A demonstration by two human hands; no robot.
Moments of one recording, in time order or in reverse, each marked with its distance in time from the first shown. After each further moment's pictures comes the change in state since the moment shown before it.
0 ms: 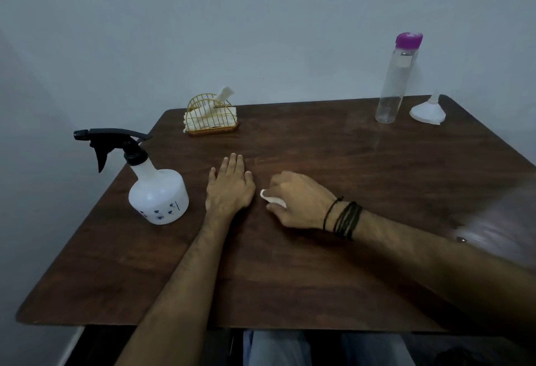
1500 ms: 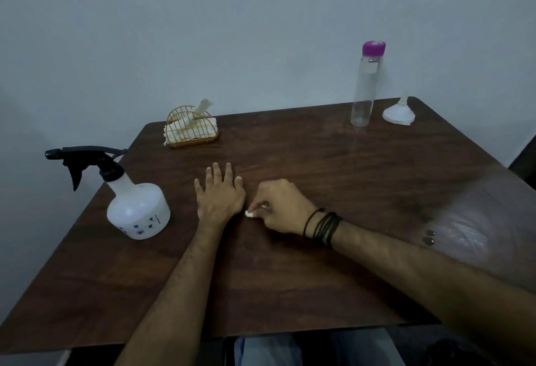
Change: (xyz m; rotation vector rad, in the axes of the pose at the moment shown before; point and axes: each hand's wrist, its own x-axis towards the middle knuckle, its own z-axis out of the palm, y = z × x) left_hand 0.000 0.023 0.003 -0.022 -0.015 -0.084; right_hand -0.012 -0.007 -0.006 0.242 0.047 0.193
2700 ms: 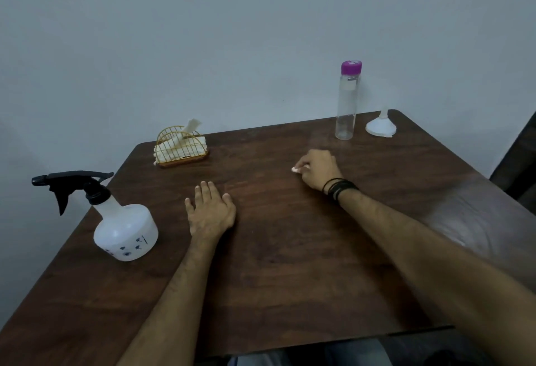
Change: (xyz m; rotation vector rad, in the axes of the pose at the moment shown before) left_hand 0.000 0.013 0.000 0.017 -0.017 -0.093; right_hand 0.031 0.125 -0.060 -0.037 0.241 0.470
